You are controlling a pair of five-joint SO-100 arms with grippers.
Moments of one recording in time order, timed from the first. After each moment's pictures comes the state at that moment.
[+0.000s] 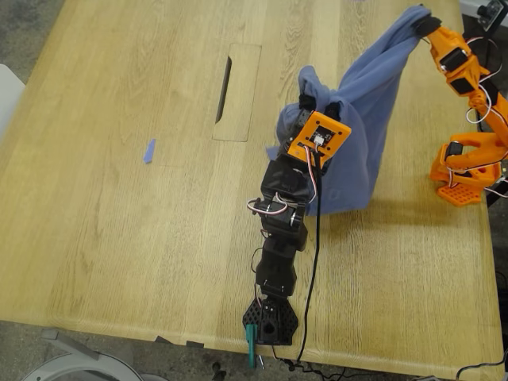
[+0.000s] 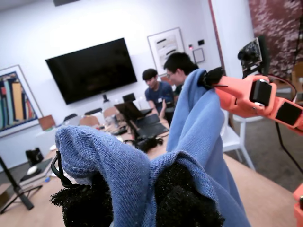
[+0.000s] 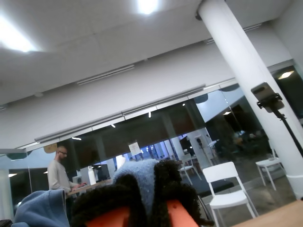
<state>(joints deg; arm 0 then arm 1) 20.3 85.1 -16.9 80.9 -69.4 10.9 146.0 93.4 -1.3 -68.2</state>
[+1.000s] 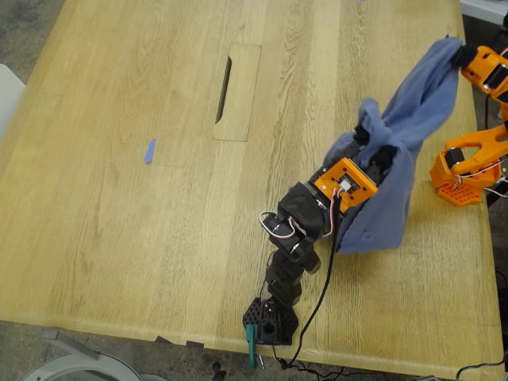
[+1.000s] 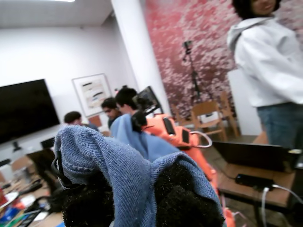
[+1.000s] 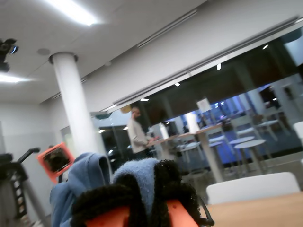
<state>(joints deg) 49.6 90.4 -16.9 80.9 -69.1 -24.9 145.1 78.9 22.4 -72.1</state>
